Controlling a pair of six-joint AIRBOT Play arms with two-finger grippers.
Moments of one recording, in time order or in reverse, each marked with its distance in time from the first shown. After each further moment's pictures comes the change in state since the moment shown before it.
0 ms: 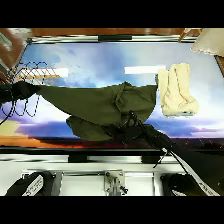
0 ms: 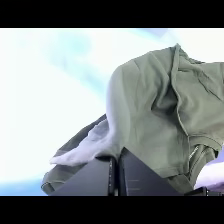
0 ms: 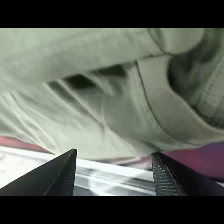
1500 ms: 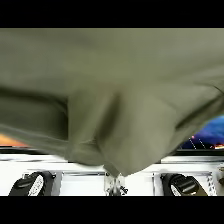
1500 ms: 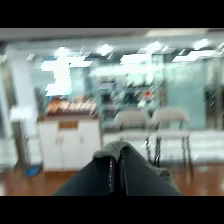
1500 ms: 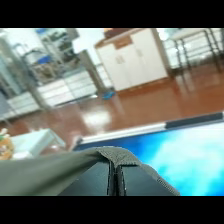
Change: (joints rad) left arm 0.001 0.273 0.795 0.481 0.262 -0.164; right arm -0.360 0.813 0.954 -0.768 -0.582 -0.069
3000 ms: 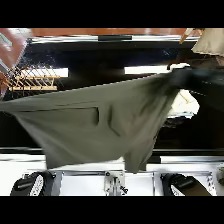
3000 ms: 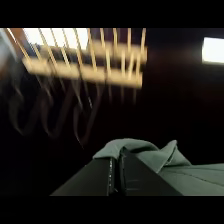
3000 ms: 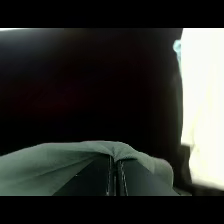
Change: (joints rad) left arm 0.000 0.125 -0.790 0.187 -0.319 -0.062; right arm -0.002 -0.425 -0.262 -0.149 -0.042 -0.045
